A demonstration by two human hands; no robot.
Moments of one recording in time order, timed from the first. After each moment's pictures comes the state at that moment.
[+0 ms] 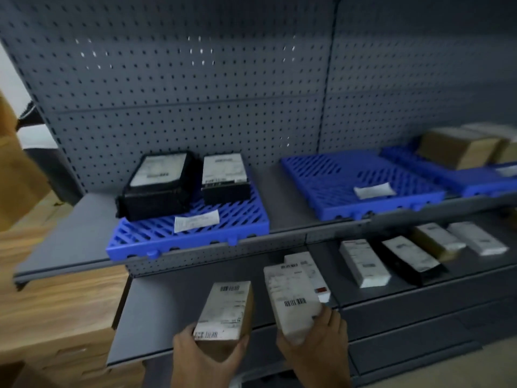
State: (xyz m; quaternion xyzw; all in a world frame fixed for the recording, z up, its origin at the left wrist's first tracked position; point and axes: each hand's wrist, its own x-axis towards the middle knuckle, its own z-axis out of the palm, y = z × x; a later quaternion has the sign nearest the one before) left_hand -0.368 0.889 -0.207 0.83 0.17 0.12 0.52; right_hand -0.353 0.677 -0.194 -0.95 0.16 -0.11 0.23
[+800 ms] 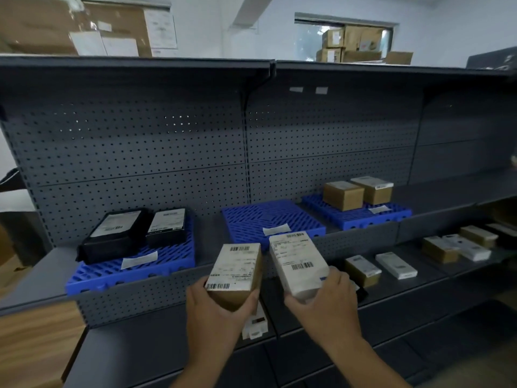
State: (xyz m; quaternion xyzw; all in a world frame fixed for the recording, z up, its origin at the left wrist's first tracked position) left_hand -0.413 0.687 -0.039 0.82 0.06 0.27 0.50; right_hand -0.422 0.480 -0.026 -0.92 0.13 -0.28 0.25
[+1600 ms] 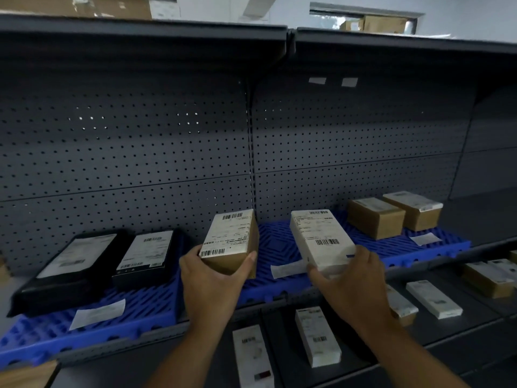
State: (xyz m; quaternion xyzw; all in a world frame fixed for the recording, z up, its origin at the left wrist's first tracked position) left_hand -0.218 0.670 0.016 0.77 0.07 0.35 0.52; right_hand -0.237 0.431 0.015 -0.88 0.12 -0.35 0.28
